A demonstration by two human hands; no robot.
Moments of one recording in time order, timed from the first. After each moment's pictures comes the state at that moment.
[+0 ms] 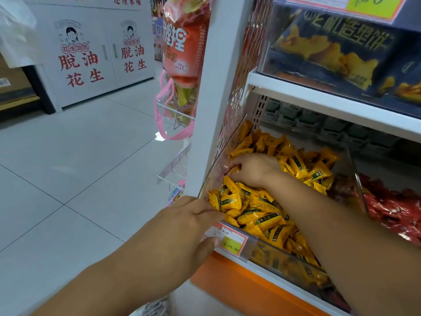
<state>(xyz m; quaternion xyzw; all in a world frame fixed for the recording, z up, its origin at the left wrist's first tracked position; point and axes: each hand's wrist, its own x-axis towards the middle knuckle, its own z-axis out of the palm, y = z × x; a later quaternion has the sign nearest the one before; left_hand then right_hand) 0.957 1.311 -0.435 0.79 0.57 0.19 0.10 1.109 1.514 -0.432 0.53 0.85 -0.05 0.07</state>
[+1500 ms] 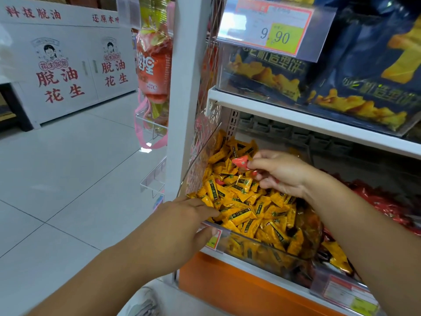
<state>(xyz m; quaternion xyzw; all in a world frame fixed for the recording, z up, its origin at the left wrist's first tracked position) 0.983 1.326 -0.425 0.81 0.56 0.14 0.12 1.192 1.459 -0.374 0.53 0.58 -0.57 -0.24</state>
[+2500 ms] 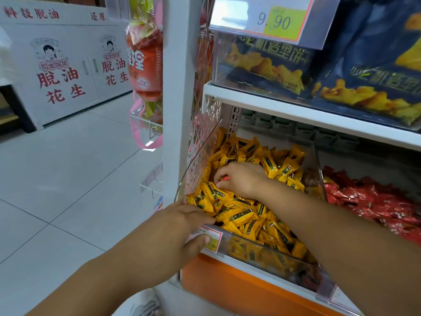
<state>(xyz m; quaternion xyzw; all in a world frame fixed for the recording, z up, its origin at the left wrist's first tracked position) 0.974 1.323 -0.430 0.81 0.54 0.17 0.16 1.142 1.492 -0.433 0.47 0.88 -0.04 0.02</state>
